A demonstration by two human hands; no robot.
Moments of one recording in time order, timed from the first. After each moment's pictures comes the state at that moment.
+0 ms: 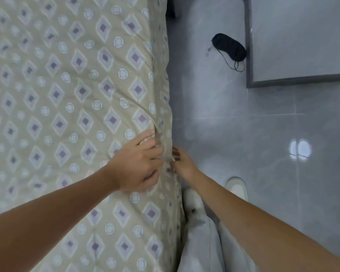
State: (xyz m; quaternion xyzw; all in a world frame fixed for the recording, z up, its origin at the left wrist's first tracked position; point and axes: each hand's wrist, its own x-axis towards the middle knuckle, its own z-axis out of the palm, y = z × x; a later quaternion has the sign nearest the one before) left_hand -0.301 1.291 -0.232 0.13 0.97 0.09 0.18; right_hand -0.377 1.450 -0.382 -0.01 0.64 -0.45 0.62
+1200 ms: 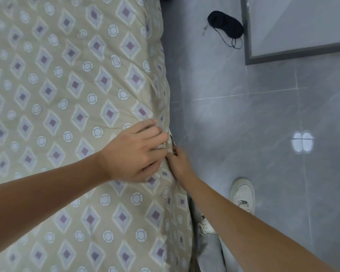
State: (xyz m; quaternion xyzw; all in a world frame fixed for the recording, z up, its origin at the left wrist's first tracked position) left_hand -0.256 1.326 -0.243 0.21 0.97 0.07 0.06; right_hand -0.288 1.483 -0.400 0.07 0.70 -0.47 0.53
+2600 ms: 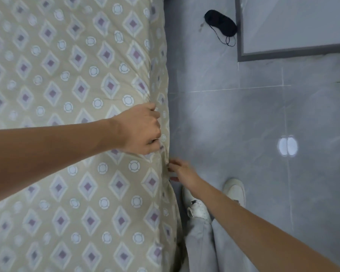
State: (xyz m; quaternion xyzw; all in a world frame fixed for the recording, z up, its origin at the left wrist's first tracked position) left_hand -0.264 1.345 -0.232 0.23 0.94 -0.06 0.23; right_hand -0.254 1.568 -0.368 0.08 0.59 -0.47 0.65
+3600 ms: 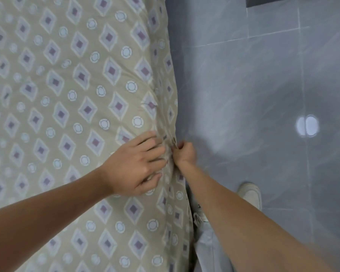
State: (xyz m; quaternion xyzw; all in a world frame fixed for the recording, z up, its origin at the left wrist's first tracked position) left_hand -0.046 1.506 -0.233 0.16 0.97 0.12 0.14; right_hand -0.115 1.632 -0.426 0.09 0.80 -0.34 0.48
